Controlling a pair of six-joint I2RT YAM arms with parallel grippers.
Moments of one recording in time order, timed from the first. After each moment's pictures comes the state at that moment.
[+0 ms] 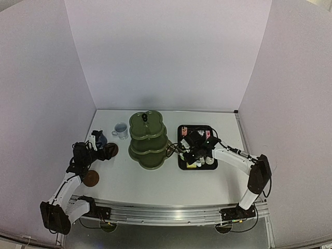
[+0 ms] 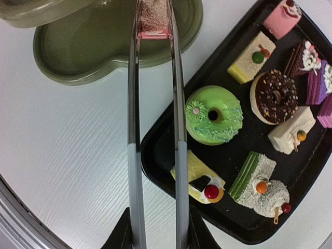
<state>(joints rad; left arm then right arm) -0.11 0.93 0.56 -0.02 0.38 -0.15 0.78 1.73 1.41 -0.82 0.02 0.11</state>
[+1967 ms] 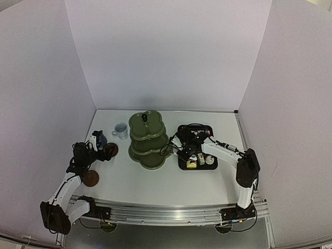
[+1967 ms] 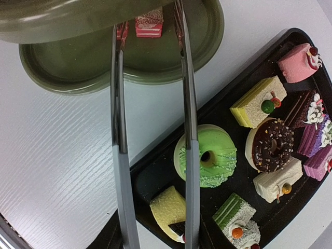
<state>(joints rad) -0.11 0.93 0.56 -0.03 0.37 -0.08 0.77 1.94 1.61 -0.85 0.06 -0.14</state>
